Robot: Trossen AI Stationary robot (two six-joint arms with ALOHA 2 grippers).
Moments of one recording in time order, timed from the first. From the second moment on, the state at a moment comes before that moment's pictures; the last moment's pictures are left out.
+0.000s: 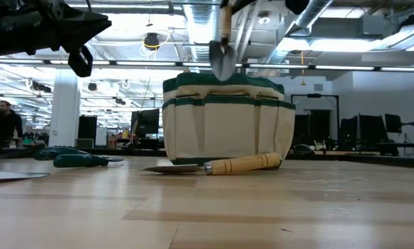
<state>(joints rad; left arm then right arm) -0.02 0.36 0.02 0.59 -0.08 -0.45 0.39 1.80 1.60 -0.78 1.17 1.27</state>
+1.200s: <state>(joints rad) -0.03 0.36 0.02 0.59 -0.08 -0.45 0.32 1.86 1.69 -0.98 1.18 1.28</state>
